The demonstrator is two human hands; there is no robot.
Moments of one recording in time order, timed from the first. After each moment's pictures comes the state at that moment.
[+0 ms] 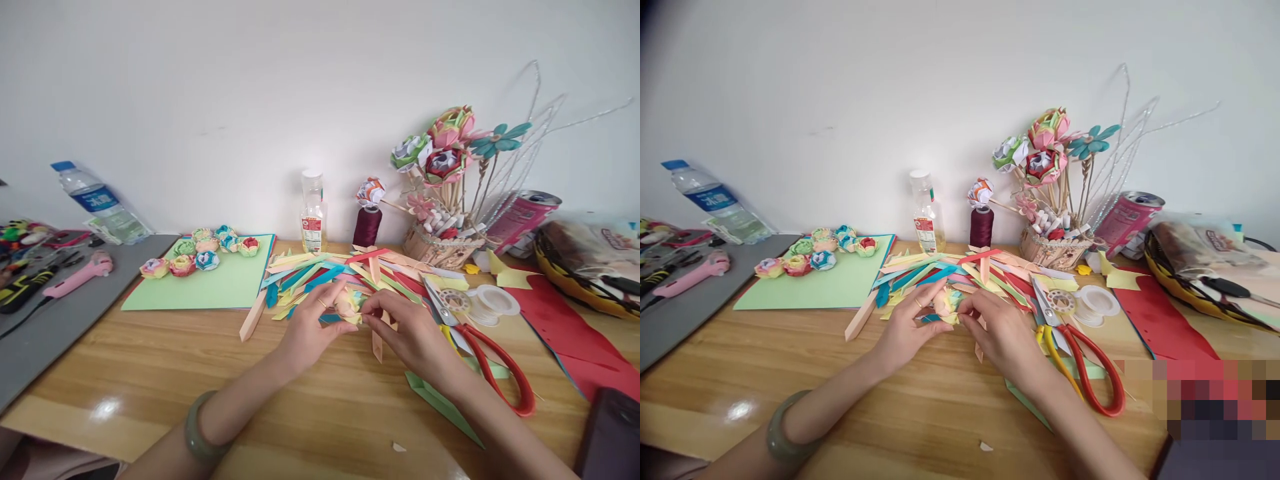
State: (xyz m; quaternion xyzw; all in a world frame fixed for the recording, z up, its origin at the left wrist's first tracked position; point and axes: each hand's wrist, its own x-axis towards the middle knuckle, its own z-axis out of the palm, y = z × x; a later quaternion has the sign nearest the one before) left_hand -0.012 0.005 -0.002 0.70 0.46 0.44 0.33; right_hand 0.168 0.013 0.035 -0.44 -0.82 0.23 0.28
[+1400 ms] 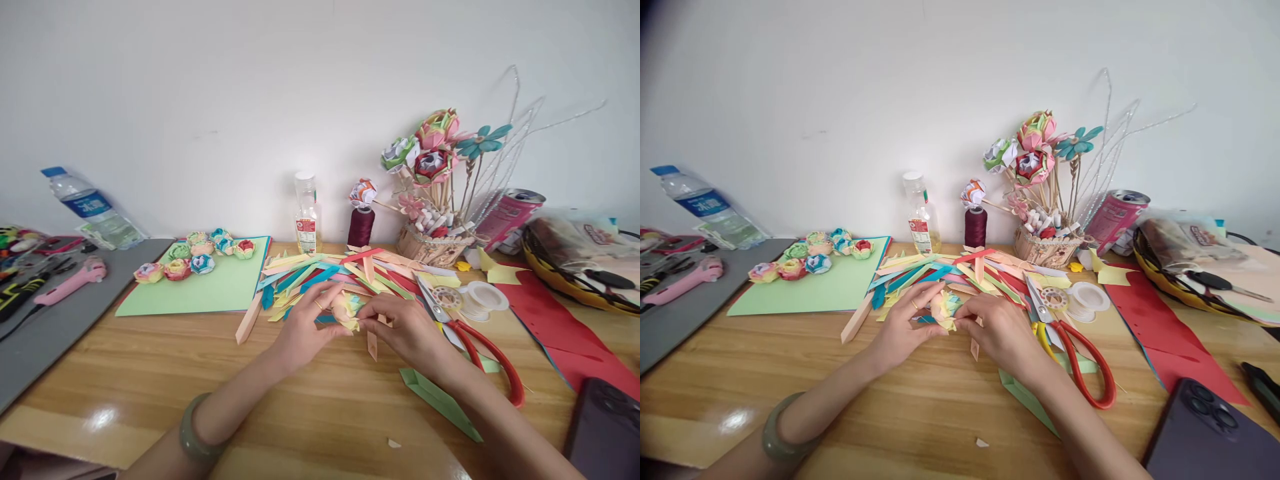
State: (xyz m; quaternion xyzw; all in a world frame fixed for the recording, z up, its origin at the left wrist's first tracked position) left_hand -0.014 0.006 0.002 0.74 0.42 0.43 0.31; right_hand 0.176 0.017 0.034 -0.45 -0.83 0.24 0.24
